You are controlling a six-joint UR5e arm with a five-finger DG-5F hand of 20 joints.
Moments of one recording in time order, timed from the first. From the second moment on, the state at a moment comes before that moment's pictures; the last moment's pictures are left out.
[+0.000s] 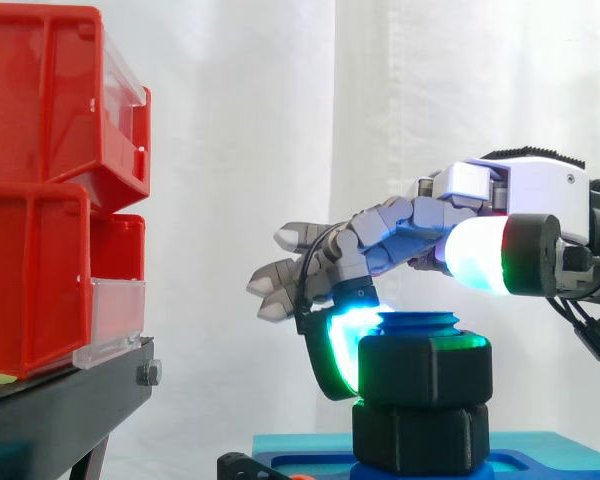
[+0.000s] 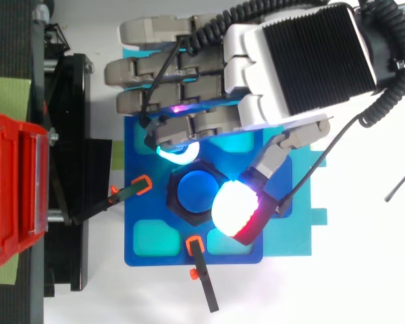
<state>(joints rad) -0.03 -2.31 -1.21 -2.58 -2.00 -1.39</state>
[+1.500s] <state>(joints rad) -0.01 -2.31 -1.22 -2.50 -2.01 -1.37</state>
